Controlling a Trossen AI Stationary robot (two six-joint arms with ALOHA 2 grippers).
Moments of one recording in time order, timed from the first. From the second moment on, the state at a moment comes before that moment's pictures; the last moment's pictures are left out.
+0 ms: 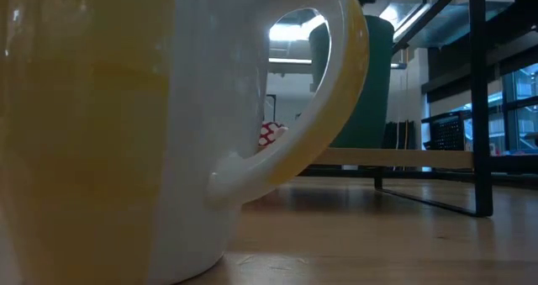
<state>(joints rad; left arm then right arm) -0.14 1.36 1.63 -1.40 -0.06 -0.40 -0.05 1.71 1.95 -1.42 0.11 0.34</state>
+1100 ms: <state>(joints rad) -0.17 1.41 1.63 -1.32 -0.05 -0.38 0.10 1.71 1.53 -1.15 -0.01 0.46</state>
